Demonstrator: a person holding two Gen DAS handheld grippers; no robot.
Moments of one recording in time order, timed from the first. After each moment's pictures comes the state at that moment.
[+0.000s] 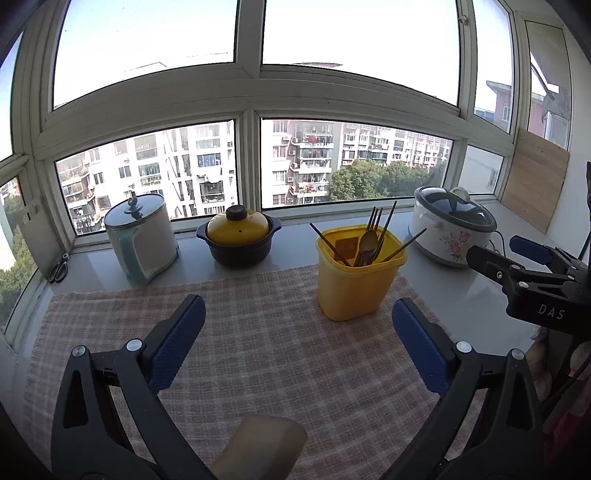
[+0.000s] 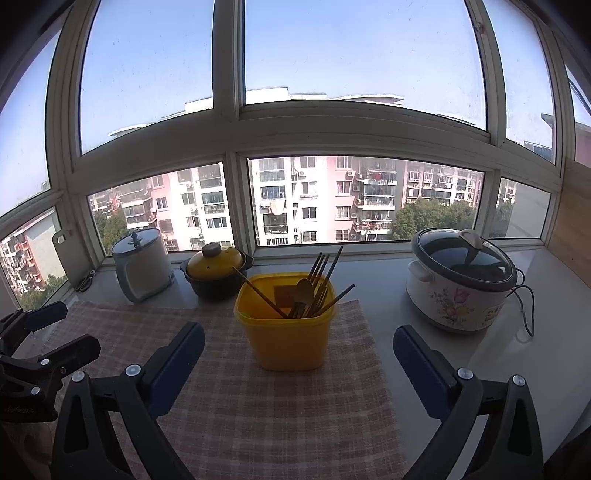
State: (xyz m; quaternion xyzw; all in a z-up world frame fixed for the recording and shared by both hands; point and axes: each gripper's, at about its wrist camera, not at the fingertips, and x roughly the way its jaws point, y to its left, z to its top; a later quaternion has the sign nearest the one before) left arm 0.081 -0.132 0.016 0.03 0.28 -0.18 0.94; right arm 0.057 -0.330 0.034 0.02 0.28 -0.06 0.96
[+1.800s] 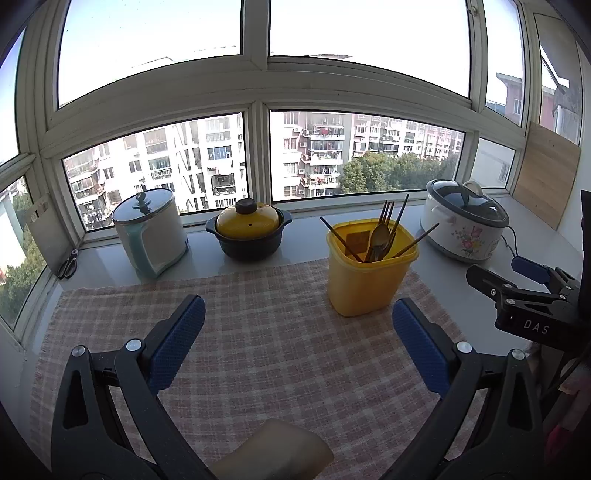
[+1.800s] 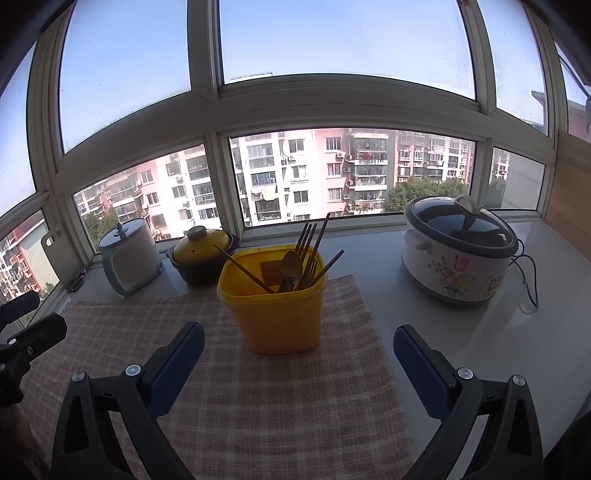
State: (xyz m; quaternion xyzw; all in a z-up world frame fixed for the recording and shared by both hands) left arm 0.093 -0.132 0.012 0.04 0.30 -0.17 0.94; right arm 0.065 -0.345 0.006 0.05 0.31 -0.07 0.95
